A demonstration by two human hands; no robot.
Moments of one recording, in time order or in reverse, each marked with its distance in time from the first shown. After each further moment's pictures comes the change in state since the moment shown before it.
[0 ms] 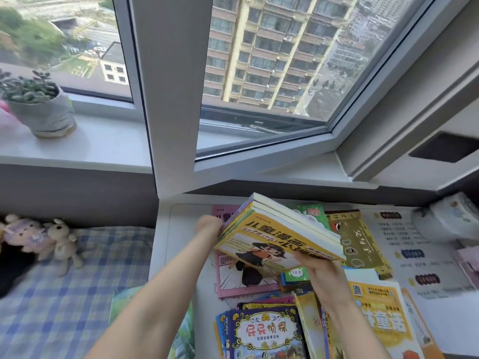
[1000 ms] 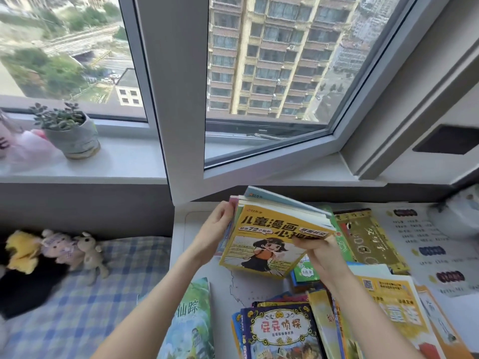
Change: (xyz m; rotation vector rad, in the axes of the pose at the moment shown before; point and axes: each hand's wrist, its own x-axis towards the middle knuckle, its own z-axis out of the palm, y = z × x) left_hand -0.118 0.013 -0.058 -0.148 -0.349 0.666; right_hand 0.022 -0.014 0.014 0.116 -0.094 0.031
